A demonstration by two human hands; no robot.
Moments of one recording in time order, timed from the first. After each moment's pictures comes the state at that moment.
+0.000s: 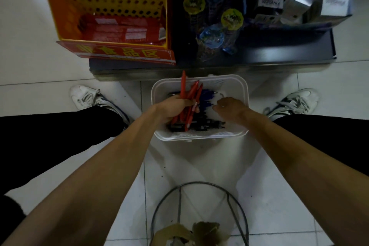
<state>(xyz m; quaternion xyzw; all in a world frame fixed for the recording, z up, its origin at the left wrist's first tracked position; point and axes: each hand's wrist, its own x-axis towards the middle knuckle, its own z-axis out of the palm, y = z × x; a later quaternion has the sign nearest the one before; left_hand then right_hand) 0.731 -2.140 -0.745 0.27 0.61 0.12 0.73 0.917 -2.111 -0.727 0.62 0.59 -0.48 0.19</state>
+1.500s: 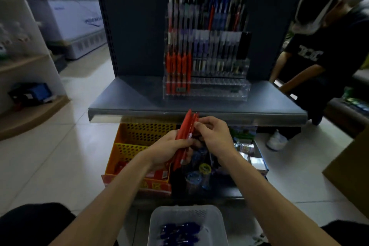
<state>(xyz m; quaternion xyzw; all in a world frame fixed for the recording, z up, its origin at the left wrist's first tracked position) 0.725 -2.109 -0.429 0.53 0.43 0.39 0.62 0.870 -2.071 -0.417 0.50 0.59 -0.45 -0.45</state>
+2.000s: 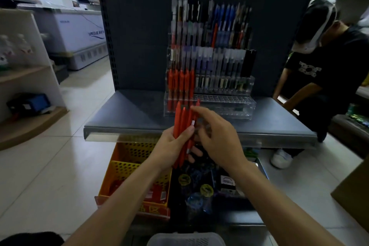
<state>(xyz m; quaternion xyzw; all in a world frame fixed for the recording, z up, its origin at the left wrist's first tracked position) 0.732 -2.084 -0.399 0.49 0.43 0.56 0.51 0.872 -2.042 -0.387 0.38 0.82 -0.10 -0.41</state>
